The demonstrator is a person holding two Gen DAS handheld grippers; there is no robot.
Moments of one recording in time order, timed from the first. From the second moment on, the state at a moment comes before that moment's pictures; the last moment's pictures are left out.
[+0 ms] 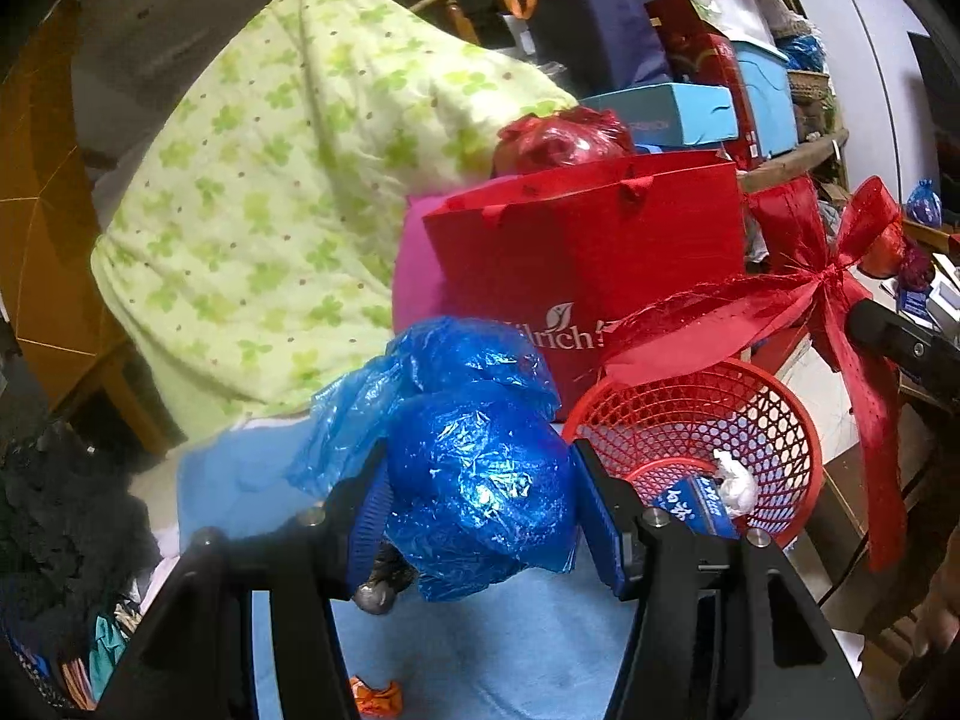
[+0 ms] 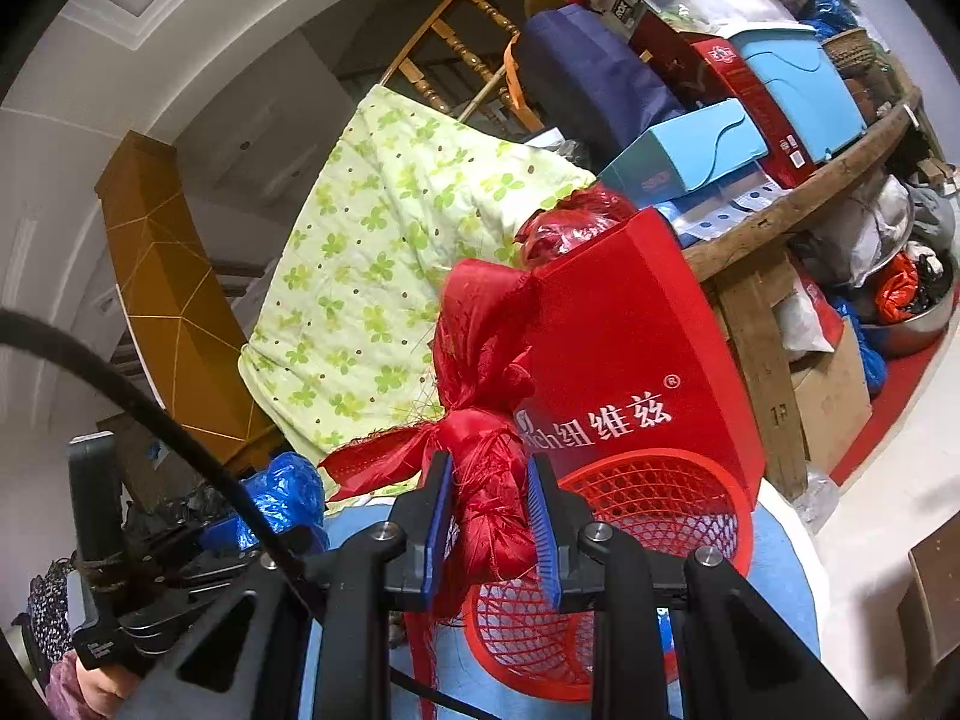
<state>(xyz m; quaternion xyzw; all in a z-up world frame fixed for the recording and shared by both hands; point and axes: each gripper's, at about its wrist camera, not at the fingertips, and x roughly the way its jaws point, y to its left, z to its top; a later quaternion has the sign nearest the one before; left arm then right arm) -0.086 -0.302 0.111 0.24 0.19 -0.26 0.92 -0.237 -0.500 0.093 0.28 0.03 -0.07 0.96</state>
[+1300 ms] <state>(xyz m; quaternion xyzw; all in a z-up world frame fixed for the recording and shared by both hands) -0.040 -0.365 0.035 0.17 0.34 -0.41 0.83 -0.192 -0.577 0.017 0.43 0.10 -0.10 0.89</state>
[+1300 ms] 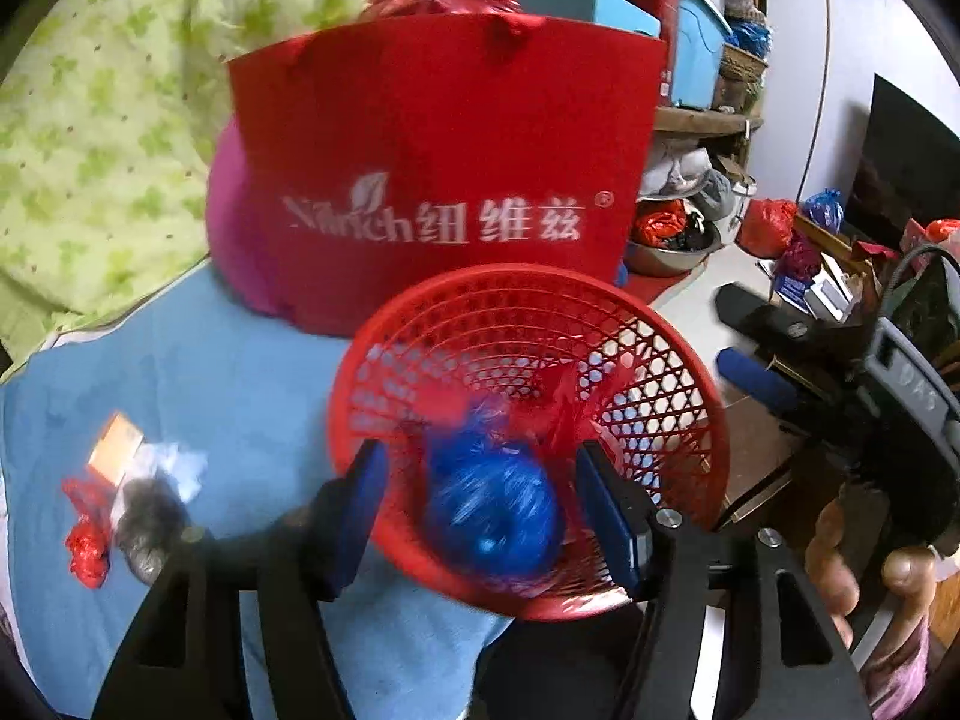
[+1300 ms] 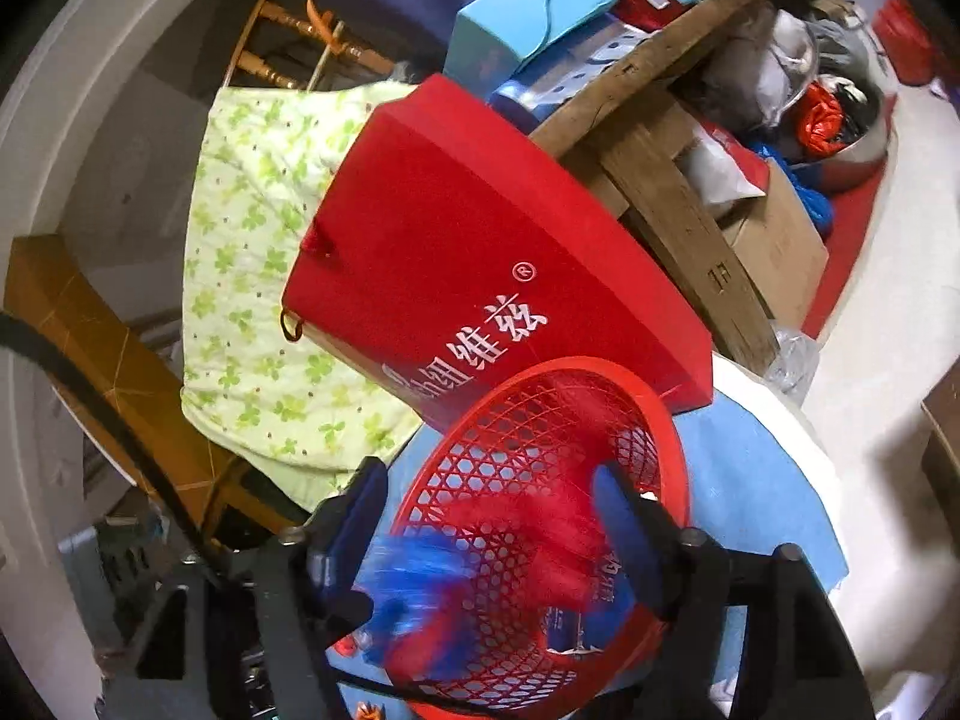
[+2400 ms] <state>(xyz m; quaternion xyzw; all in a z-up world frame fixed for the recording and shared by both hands) -0.019 0.001 -0.058 0.08 0.39 -0.11 0.91 -0.071 -0.312 0.000 0.18 0.29 0.11 0.93</state>
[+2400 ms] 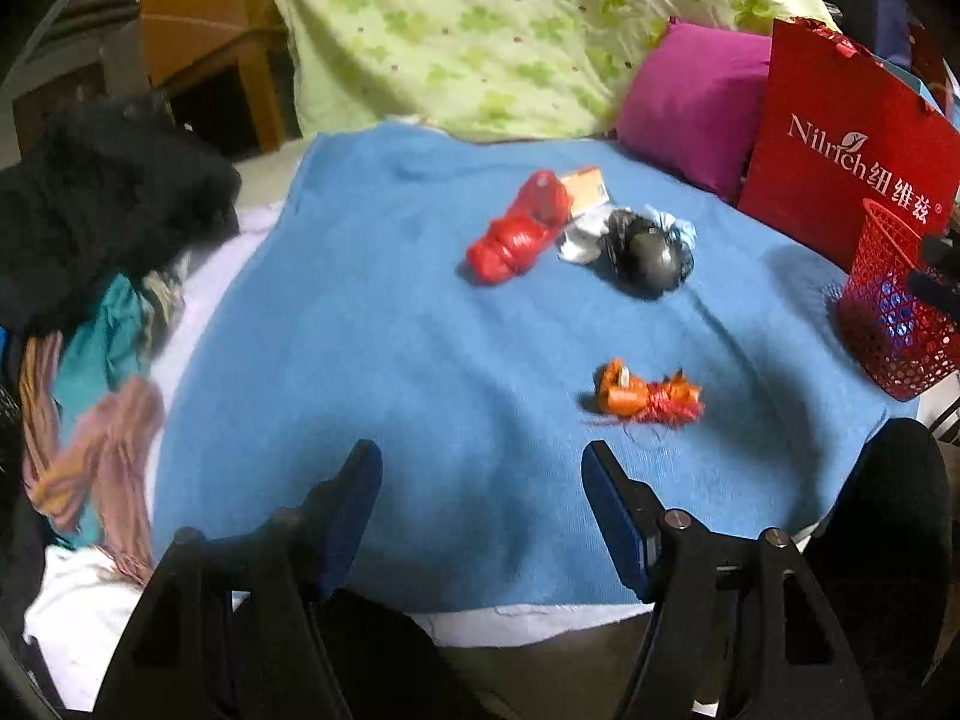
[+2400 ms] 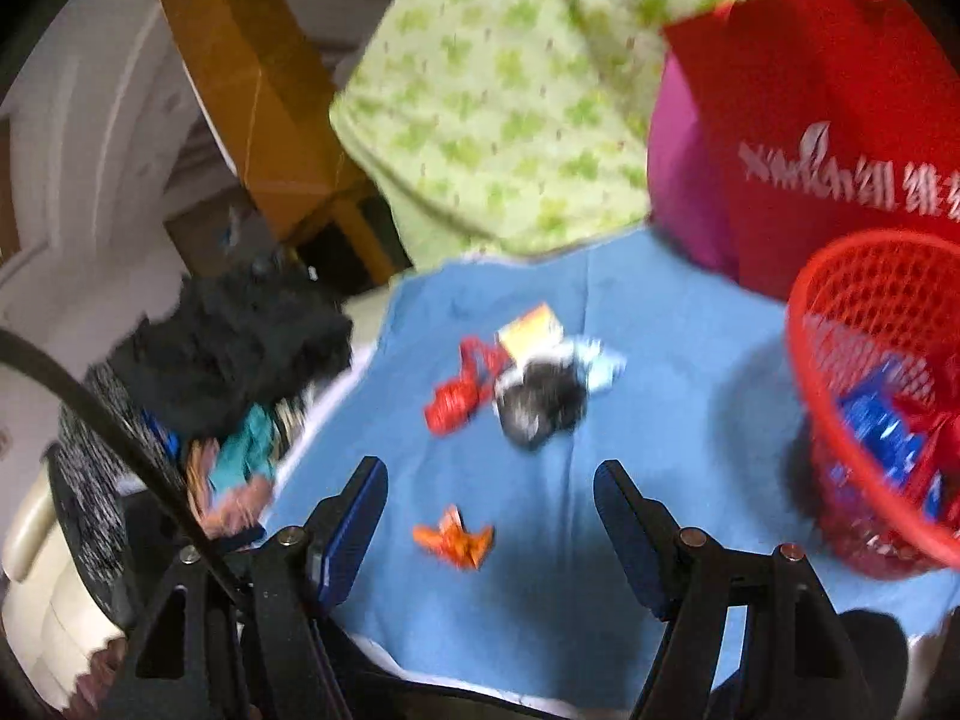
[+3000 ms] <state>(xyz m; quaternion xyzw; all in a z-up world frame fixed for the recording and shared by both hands) -0.003 0.045 -0.084 0.03 0.42 -0.07 0.90 0.034 -0.207 -0.096 0.06 0.44 0.20 0.87</state>
